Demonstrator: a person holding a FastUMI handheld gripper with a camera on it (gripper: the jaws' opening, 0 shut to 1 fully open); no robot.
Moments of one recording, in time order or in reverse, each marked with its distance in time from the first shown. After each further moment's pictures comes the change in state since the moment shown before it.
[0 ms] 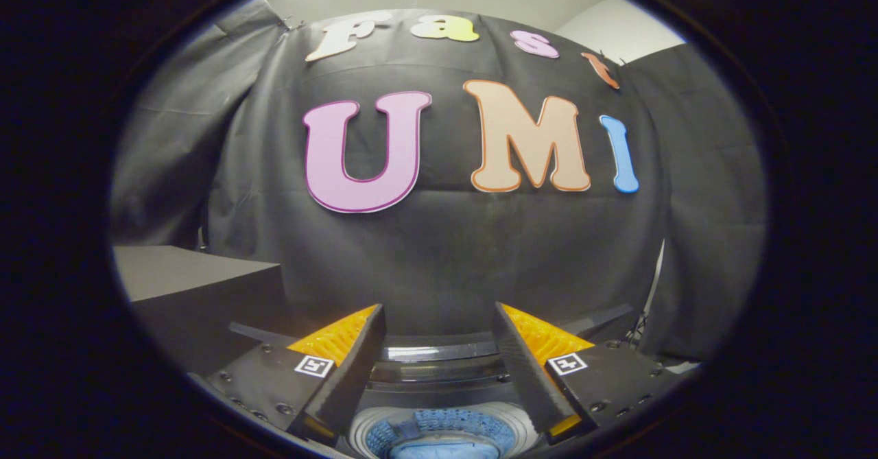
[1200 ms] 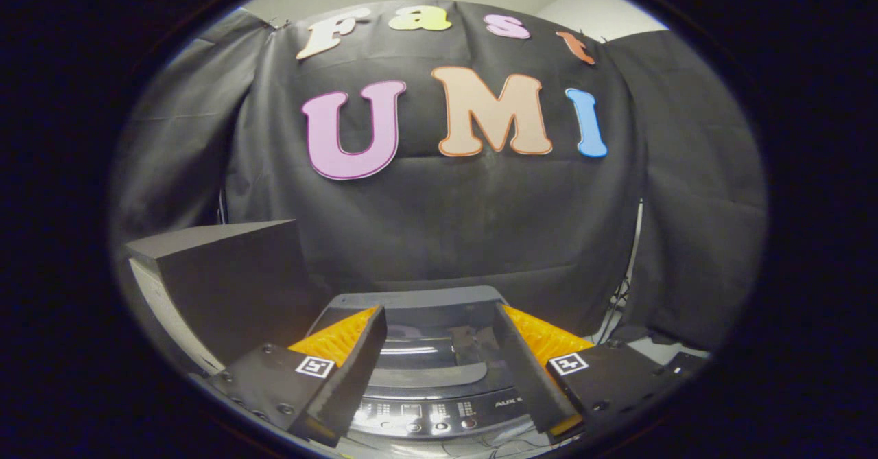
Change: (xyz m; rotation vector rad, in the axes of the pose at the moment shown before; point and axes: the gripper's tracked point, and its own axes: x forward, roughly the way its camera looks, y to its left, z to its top) arm -0.140 -0.062 -0.028 0.044 0.152 -0.030
